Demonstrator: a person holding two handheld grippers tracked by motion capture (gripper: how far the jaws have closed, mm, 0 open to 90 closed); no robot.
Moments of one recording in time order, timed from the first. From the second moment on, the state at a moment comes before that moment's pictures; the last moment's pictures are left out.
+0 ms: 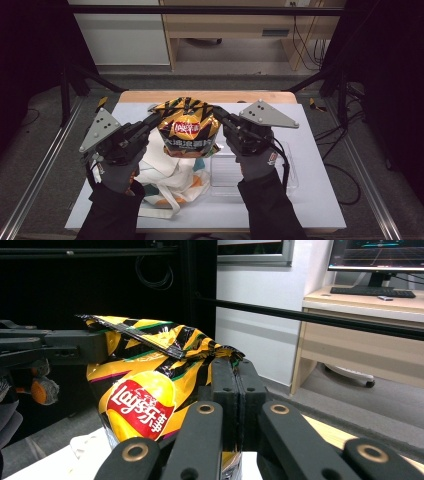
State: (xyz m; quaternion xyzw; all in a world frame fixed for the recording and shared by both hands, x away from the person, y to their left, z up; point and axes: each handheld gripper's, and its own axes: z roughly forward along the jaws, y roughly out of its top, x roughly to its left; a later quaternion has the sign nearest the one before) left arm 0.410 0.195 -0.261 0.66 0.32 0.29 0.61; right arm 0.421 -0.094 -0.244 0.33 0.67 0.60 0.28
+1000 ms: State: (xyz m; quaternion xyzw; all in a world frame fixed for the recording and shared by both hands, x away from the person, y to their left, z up) left arm 0.414 0.121 -0.272 0.69 0.28 0.25 0.62; right arm 0.402 -0.167 -0.256 0.37 0.65 0.59 0.30
